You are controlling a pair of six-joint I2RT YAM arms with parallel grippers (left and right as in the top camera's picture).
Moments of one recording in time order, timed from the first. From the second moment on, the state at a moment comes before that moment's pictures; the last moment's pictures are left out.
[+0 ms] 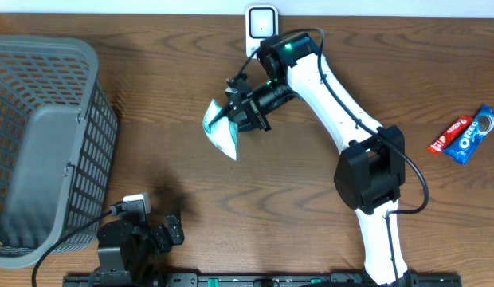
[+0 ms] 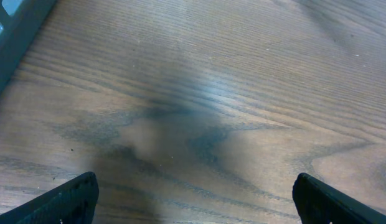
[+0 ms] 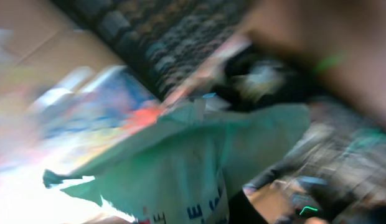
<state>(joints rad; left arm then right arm) 0.03 0.04 0.29 -0.99 0.13 -0.21 0.49 2.28 2.13 -1.55 -1.31 0.42</state>
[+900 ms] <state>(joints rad) 0.03 0.04 0.29 -0.99 0.13 -0.21 0.45 2.28 2.12 -0.68 -0.03 0.35</state>
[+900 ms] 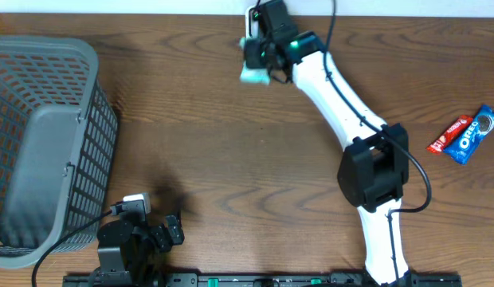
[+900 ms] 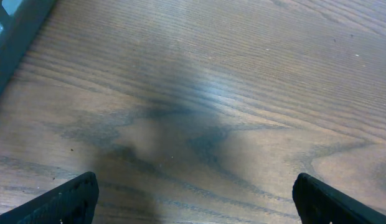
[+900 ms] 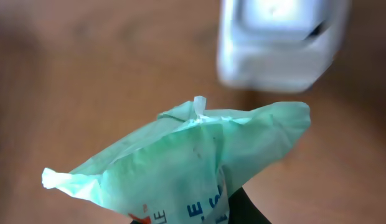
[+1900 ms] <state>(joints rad) 0.03 0.04 0.29 -0.99 0.13 -0.21 0.41 2.58 2.30 -0.13 0.25 0.14</state>
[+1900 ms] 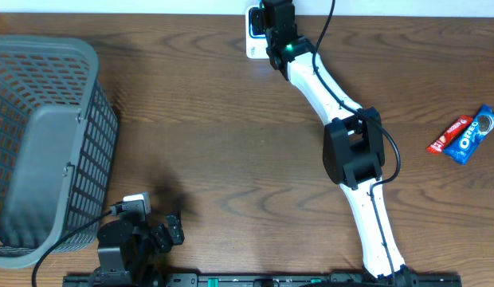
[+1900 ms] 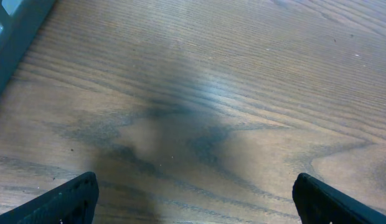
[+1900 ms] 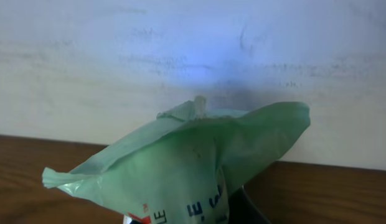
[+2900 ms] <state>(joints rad) 0.03 0.04 0.29 -0.99 0.13 -0.21 -0.02 2.55 2.88 -1.69 0.39 0.35</state>
